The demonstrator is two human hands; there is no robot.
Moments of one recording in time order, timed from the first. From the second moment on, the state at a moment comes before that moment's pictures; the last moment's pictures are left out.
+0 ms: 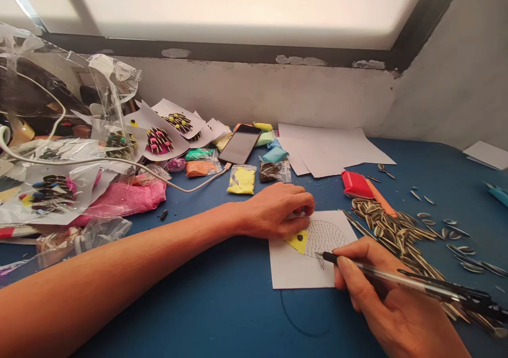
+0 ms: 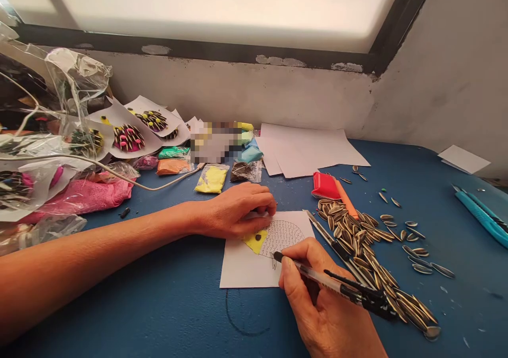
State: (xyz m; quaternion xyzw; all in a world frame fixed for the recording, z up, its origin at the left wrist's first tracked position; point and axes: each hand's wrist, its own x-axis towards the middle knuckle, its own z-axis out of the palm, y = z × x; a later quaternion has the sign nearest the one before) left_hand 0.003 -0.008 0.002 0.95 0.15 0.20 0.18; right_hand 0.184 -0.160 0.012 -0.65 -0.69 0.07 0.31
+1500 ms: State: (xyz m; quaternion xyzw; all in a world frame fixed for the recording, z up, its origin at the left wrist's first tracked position) left_hand 0.003 -0.008 0.002 0.95 0.15 0.20 0.19; right_hand 0.194 -0.162 0.019 -0.61 -0.71 0.13 0.32
